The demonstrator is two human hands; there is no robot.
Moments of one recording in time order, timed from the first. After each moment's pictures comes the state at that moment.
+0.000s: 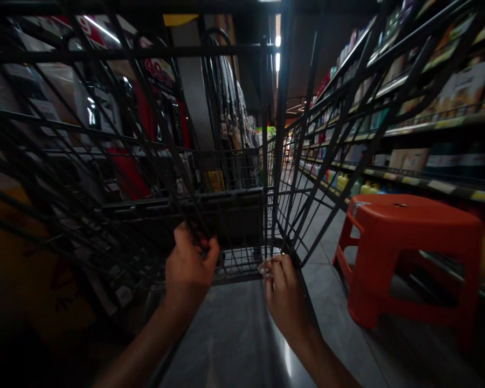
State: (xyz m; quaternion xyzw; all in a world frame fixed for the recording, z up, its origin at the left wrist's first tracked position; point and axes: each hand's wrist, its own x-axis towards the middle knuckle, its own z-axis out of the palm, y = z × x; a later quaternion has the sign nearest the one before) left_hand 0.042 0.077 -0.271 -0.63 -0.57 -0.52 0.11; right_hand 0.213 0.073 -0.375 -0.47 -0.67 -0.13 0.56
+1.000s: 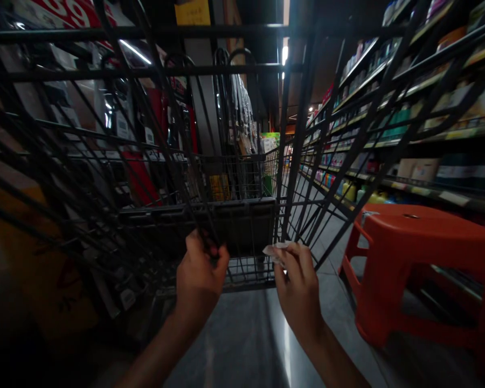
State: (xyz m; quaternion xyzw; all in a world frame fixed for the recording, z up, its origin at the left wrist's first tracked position) left_hand 0.043 0.079 -0.276 -0.64 -0.53 -0.55 0.10; right_hand 0.217 0.068 -0.313 -0.38 -0.64 -0.27 0.62
